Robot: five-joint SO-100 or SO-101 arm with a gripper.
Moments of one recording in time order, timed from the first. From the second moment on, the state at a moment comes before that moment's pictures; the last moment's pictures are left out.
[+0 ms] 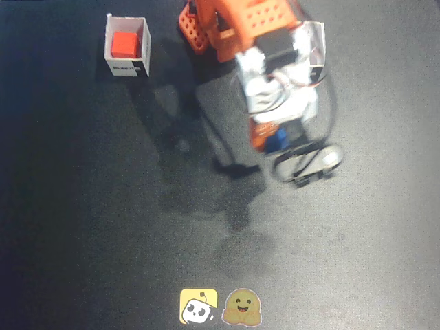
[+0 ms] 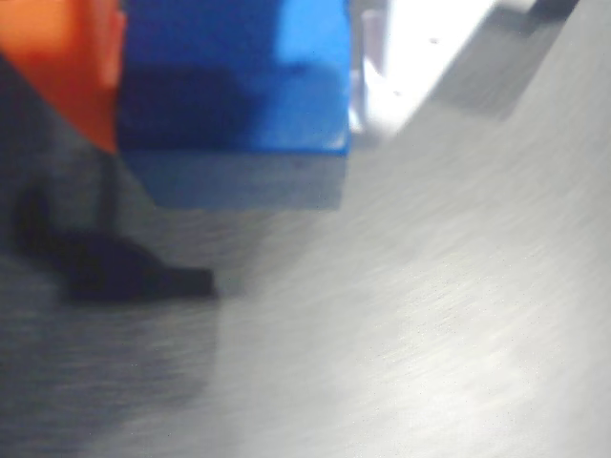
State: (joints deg) arm -27.7 112.3 110.3 79.5 94.6
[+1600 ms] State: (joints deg) arm -72.7 141.2 127.3 92.2 98.4
